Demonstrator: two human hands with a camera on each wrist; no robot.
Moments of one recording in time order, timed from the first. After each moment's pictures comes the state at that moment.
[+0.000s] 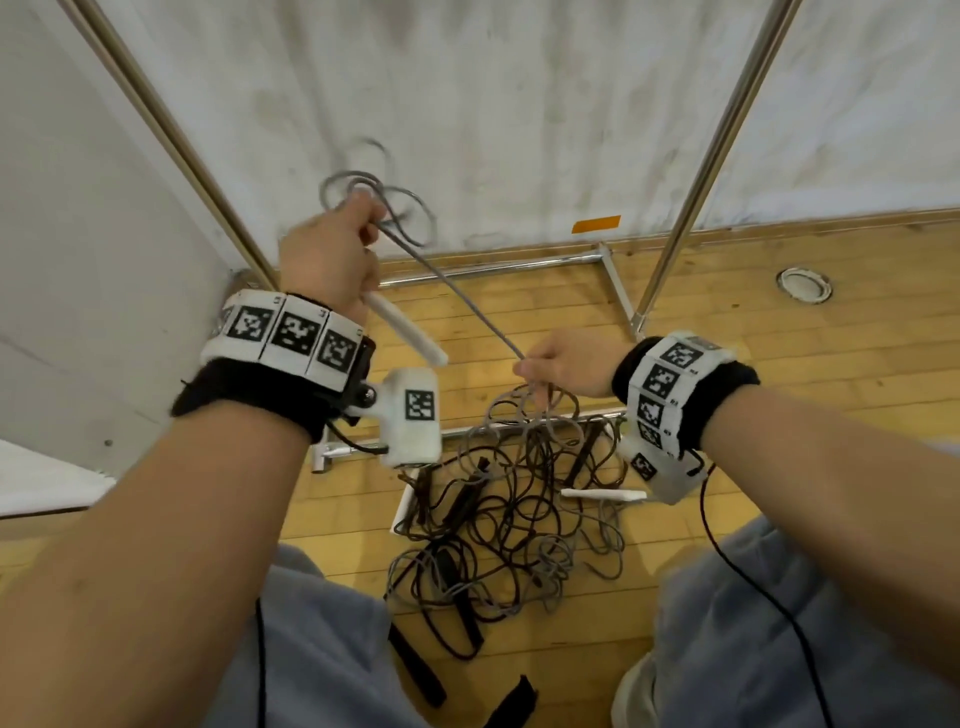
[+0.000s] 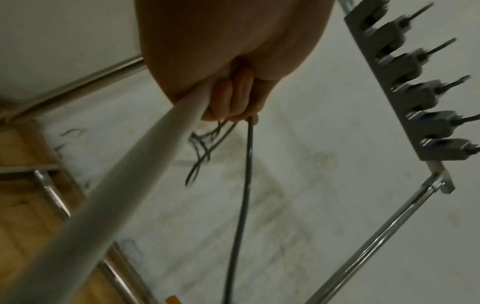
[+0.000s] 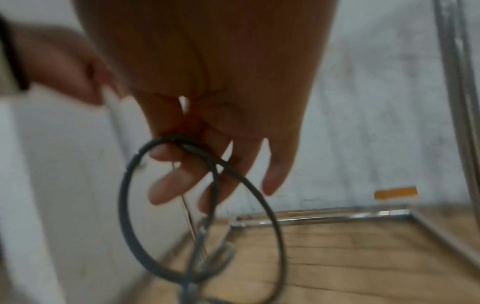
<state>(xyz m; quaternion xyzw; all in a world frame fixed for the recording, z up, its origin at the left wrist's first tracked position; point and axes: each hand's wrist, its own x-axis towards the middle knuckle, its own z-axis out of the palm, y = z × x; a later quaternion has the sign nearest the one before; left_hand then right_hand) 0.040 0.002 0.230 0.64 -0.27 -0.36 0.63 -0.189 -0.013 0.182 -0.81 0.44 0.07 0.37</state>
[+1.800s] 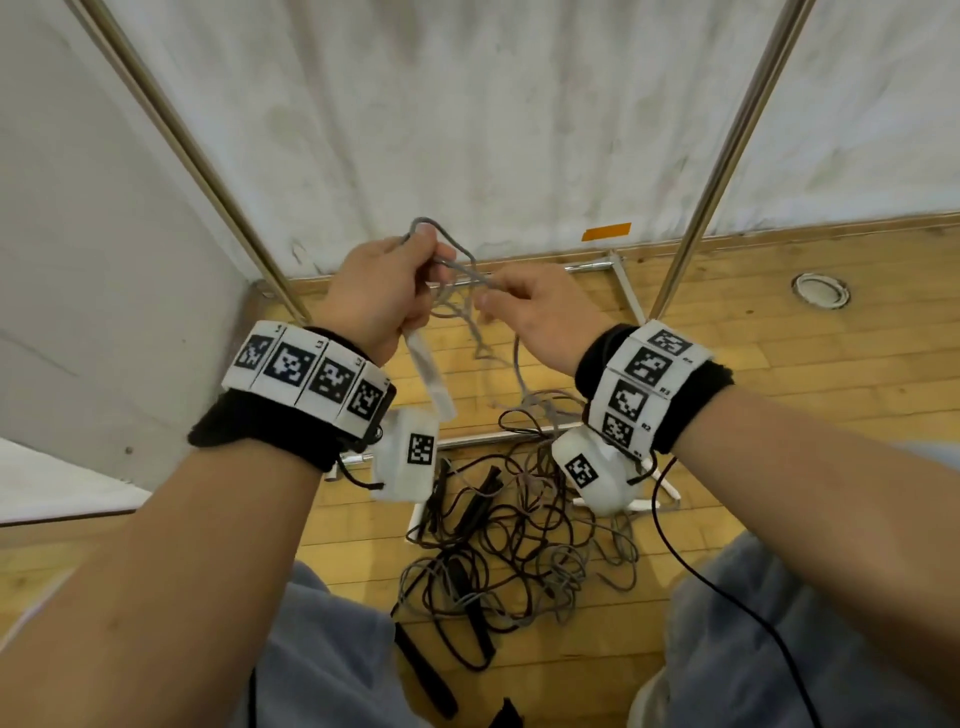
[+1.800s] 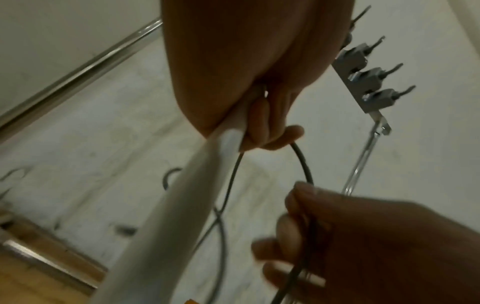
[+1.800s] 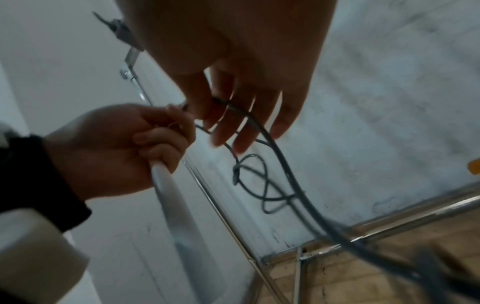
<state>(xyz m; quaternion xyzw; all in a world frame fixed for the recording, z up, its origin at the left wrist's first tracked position) 0.014 0.024 0.243 0.60 -0.37 -0.48 0.52 -0.144 -0.006 0.215 -0.75 0.41 -0.28 0.43</state>
